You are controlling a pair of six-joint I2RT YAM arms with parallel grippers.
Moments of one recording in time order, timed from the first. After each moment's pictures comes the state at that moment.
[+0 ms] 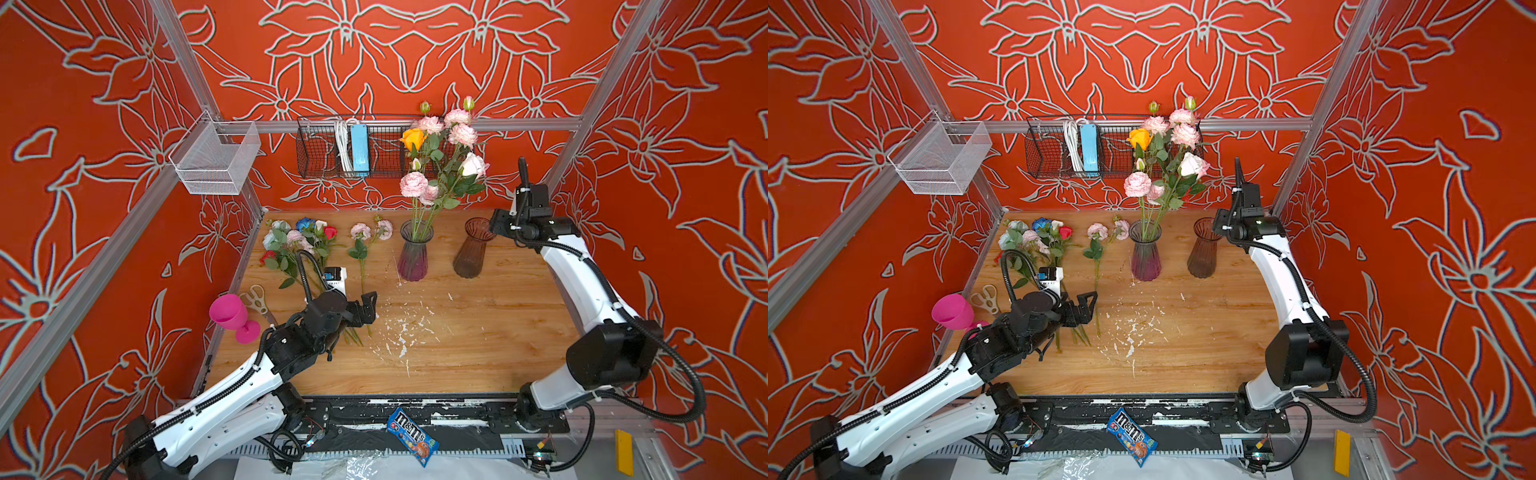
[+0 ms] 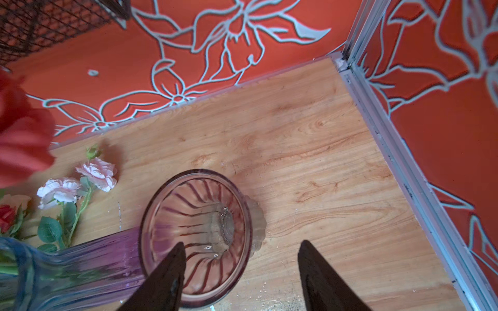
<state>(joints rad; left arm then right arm) -0.73 0.80 0.66 -0.34 -0.32 -0.60 0.06 1.57 1.57 -0.73 0.09 0.36</state>
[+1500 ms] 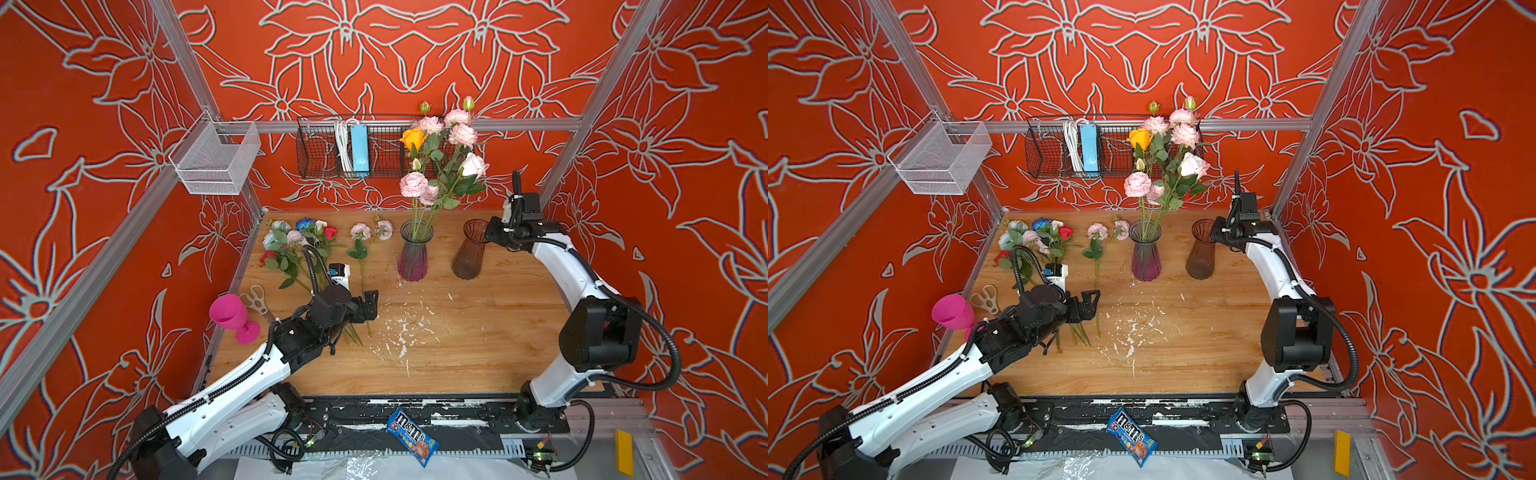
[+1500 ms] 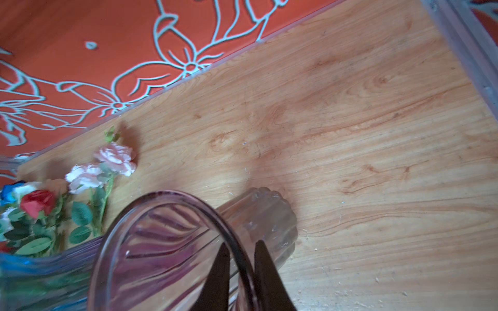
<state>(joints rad) -0.68 0.88 0.69 -0.33 -0.27 -0.60 0.02 1.65 1.47 -0.62 -0.11 0.44</state>
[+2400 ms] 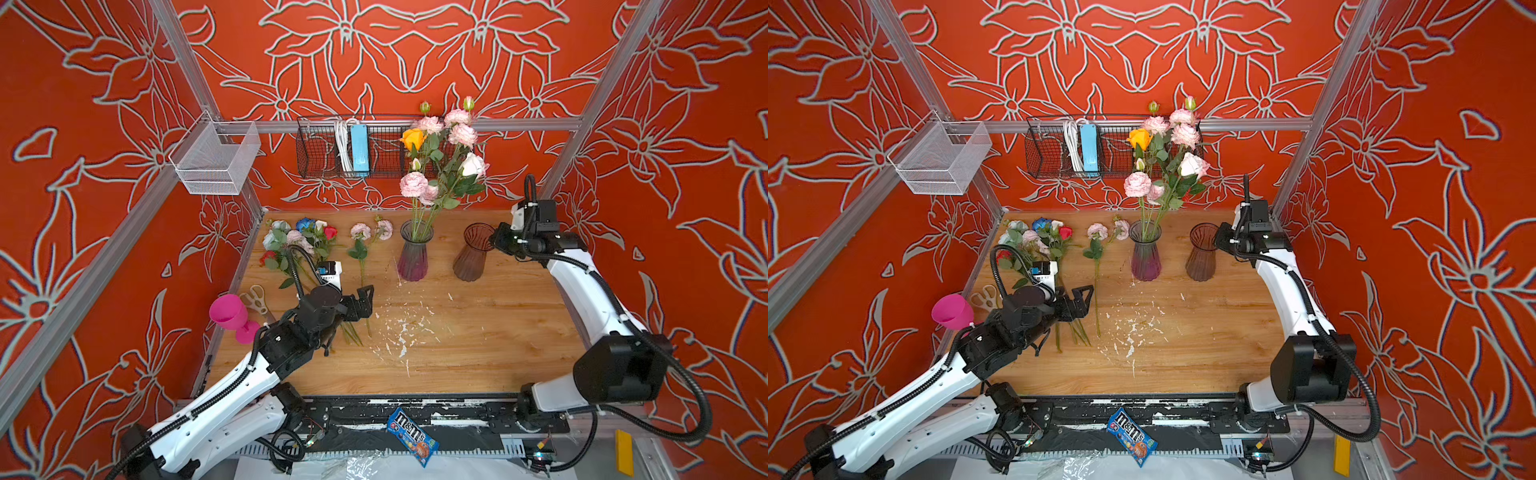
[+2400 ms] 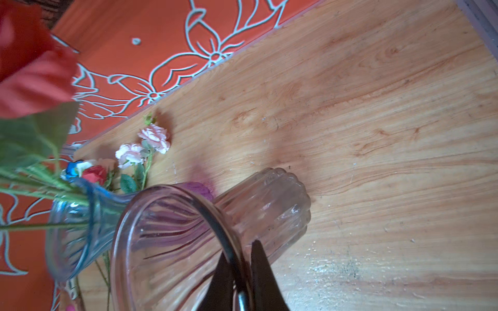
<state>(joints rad) -0.67 0.79 0.70 -0.35 -0.27 -0.59 0.02 1.43 1.36 -0.68 -0.22 0.50</state>
